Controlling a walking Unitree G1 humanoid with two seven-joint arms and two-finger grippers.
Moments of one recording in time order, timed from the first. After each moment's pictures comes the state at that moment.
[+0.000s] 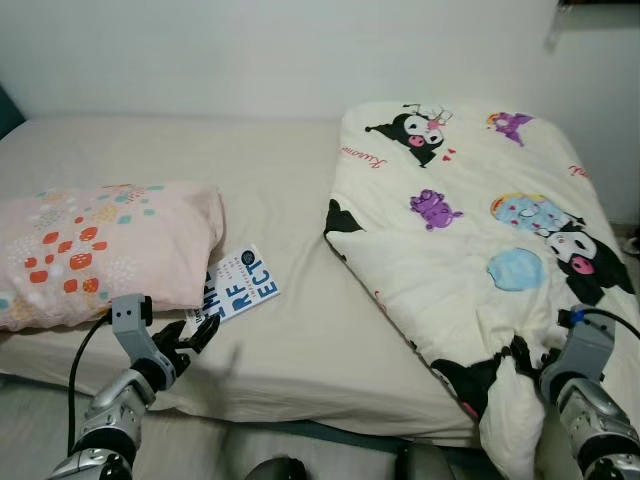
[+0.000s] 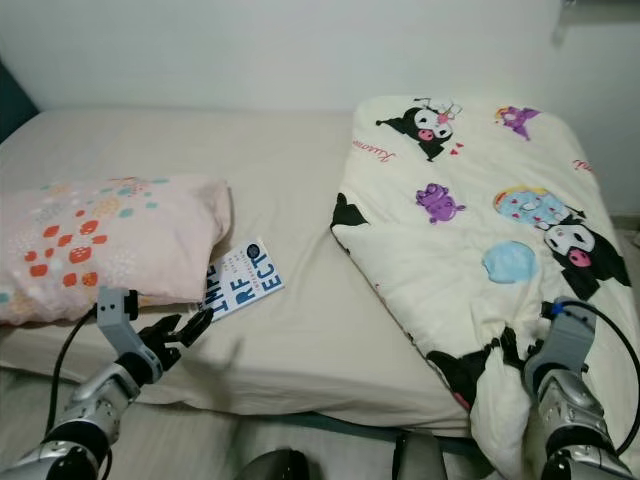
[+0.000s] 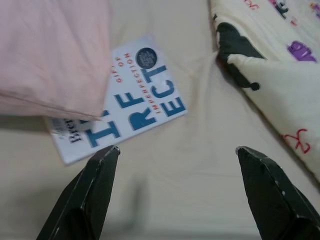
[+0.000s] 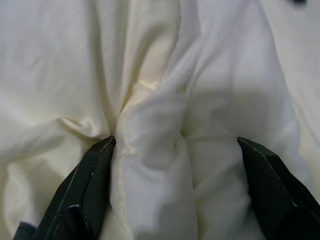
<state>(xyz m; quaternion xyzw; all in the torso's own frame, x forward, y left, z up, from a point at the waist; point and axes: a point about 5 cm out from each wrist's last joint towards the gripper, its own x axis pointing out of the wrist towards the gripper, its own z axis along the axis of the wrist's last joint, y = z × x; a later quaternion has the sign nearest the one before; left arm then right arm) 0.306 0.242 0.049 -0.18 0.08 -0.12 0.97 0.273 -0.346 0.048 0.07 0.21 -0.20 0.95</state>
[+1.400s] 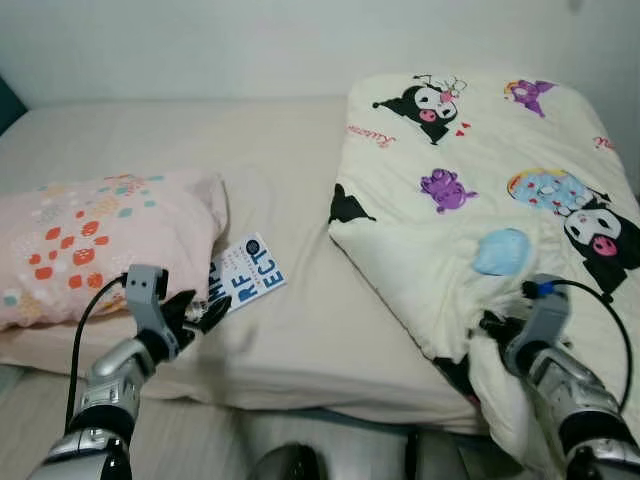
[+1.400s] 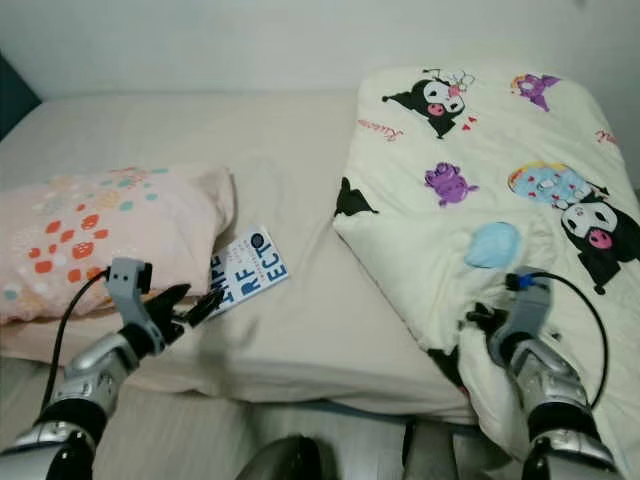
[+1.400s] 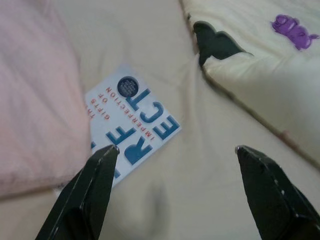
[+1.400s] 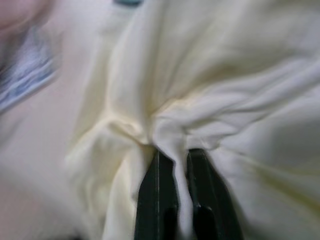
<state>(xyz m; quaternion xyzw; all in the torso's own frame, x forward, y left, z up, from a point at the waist) 0.330 0.231 0.086 -0.08 0.03 -0.18 0.98 0.305 -0.251 0.077 0.05 0.17 0.21 0.96</state>
